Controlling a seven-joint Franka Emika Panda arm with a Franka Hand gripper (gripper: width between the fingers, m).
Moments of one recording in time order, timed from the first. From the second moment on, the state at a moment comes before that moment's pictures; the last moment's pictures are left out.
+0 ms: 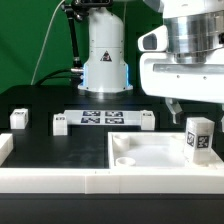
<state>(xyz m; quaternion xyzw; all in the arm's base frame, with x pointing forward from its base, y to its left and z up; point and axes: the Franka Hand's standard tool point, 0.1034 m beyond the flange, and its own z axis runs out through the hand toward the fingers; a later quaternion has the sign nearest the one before) 0.621 0.121 0.086 -0.93 0.36 0.02 0.08</state>
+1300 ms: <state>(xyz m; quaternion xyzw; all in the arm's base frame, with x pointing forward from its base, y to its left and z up) 0.616 0.126 0.080 -1.00 -0.01 -0.01 0.04</state>
